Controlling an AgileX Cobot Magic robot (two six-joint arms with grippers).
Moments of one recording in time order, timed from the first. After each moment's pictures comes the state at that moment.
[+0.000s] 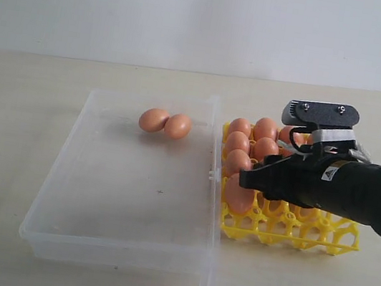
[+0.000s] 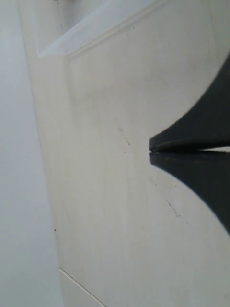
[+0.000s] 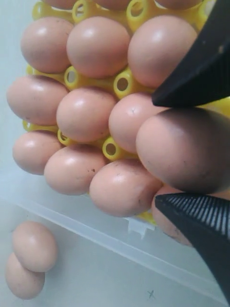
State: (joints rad) left arm 0.04 0.00 0.00 0.10 0.39 0.03; right arm 0.46 1.66 -0.62 0.26 -0.23 -0.04
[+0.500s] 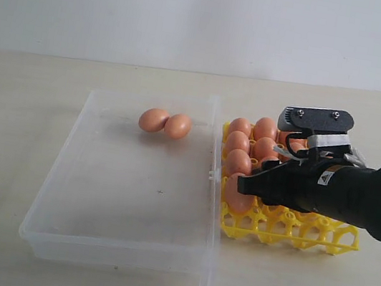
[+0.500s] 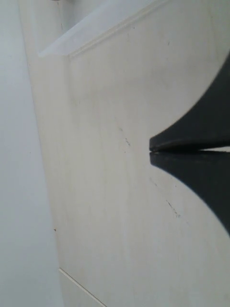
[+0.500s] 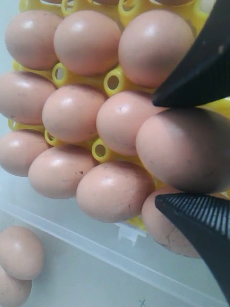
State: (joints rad) left arm 0.04 0.00 0.00 0.10 0.39 0.03; right arm 0.46 1.69 -0.62 0.26 -0.24 -0.05
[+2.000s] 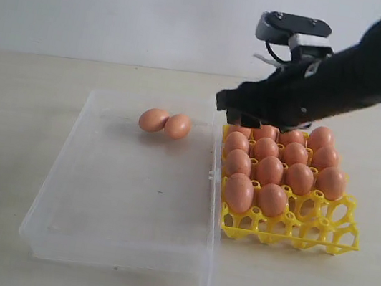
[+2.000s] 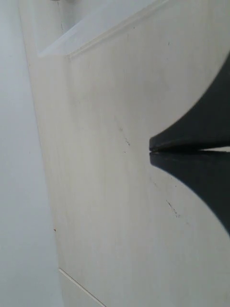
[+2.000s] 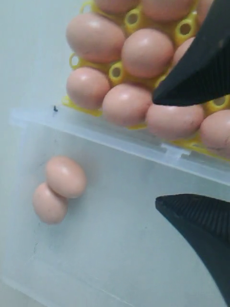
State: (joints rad) left arm 0.04 0.00 0.00 0.10 0.39 0.03; right arm 0.46 1.65 -1.07 0.24 0.39 -0.03
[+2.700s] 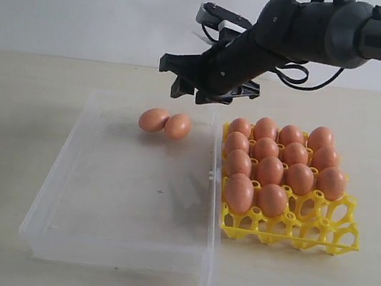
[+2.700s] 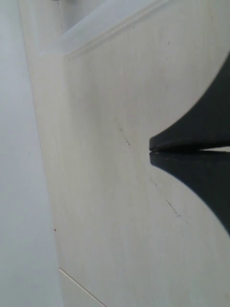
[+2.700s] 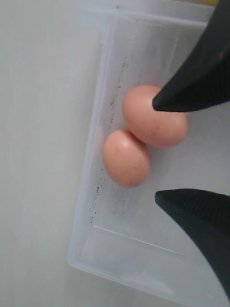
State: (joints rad) left arm 0.04 0.00 0.00 0.10 0.39 0.03; right arm 0.46 2.18 -1.70 0.46 0.57 -0.05
